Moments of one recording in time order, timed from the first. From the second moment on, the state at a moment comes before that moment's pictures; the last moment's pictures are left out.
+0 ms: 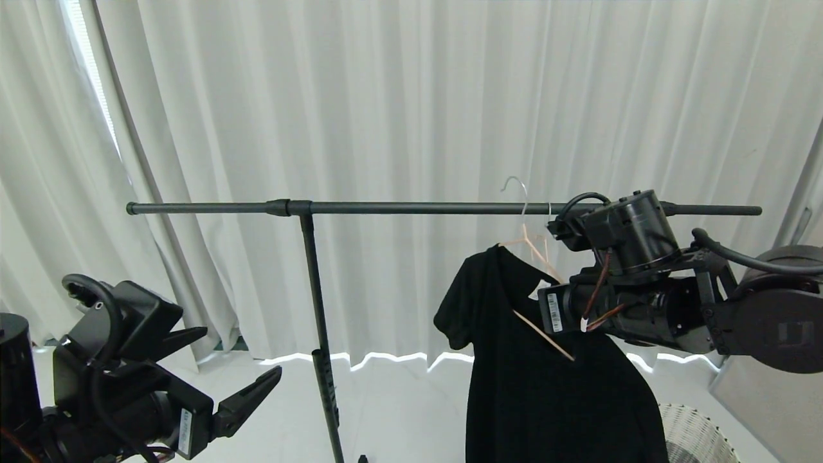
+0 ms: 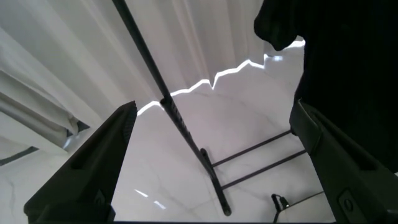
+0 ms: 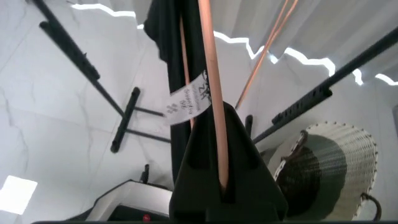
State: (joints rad) left arm -0.37 1.14 -0.34 -0.41 0.04 0.21; right arm 0.74 1.73 -1.08 0.00 -0.34 0.30
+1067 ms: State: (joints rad) left arm -0.41 1.15 -0.33 -0.41 0.04 0.26; right arm 0.72 1.85 -1.09 -0.08 -0.34 0.32
